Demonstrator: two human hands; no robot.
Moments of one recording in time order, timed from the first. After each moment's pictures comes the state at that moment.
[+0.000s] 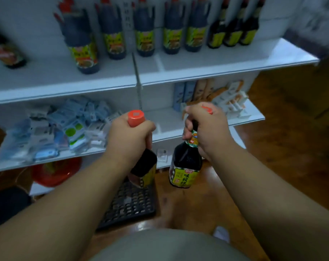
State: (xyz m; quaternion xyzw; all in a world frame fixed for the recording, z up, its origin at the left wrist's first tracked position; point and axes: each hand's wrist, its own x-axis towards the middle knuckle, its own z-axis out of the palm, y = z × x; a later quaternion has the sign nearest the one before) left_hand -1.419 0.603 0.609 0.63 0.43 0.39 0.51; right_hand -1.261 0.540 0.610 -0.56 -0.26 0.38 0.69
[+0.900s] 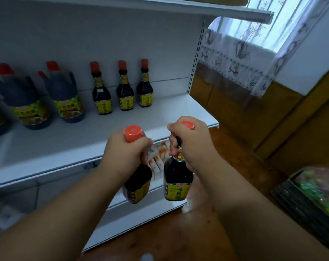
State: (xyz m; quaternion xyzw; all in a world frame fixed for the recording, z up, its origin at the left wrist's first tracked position) left_hand -0.896 0.637 0.659 0.68 0.31 0.35 0.56; right_hand -0.761 0.551 0.677 -0.61 -0.31 0.30 0.67
